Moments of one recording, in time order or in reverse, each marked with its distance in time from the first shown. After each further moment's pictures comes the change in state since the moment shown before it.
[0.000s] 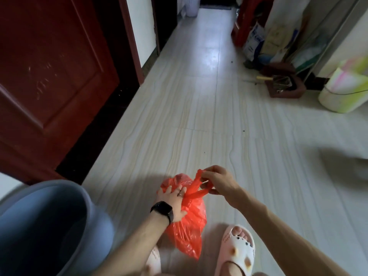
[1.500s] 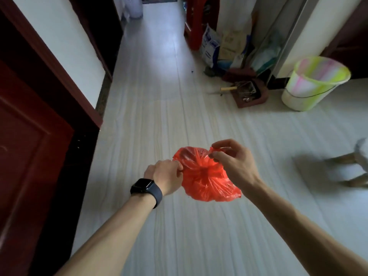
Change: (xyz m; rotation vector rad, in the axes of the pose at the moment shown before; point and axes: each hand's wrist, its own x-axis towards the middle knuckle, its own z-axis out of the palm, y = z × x) left_hand 0.110 -0.009 -0.374 -0.165 0.224 0.098; right_hand 0.079 -0.246 -0.146 0.086 0.448 -0.228
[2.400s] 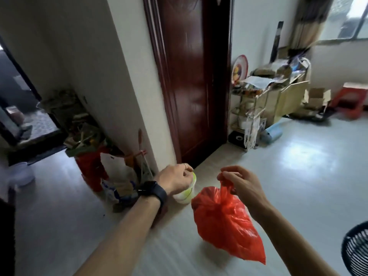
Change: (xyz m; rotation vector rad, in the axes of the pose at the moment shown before) left_hand -0.112 0.588 -0.584 -0.010 -0.013 0.720; right_hand -0.157 -0.458 -0.561 0.385 0.662 -0.031
